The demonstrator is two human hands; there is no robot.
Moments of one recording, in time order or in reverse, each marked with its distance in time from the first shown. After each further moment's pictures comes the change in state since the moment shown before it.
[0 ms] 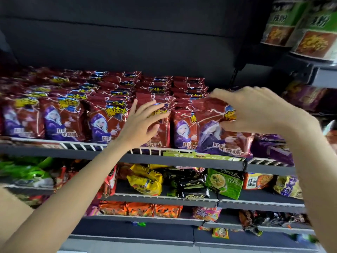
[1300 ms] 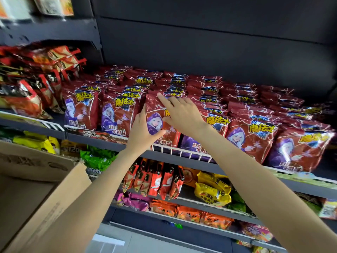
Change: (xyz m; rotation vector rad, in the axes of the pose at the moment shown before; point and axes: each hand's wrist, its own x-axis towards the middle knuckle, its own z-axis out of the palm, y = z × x) left_hand -0.151 -0.175 -0.075 -0.368 0.078 -0.811; right_hand 0.259 -0.295 0.101 -0.006 0.198 -0.192
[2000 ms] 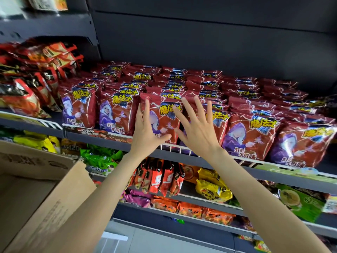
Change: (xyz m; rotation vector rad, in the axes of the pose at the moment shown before) left_hand -0.016 0.011 0.012 -0.012 0.012 0.047; right_hand -0.068 0.001 0.030 -0.041 0.130 0.131
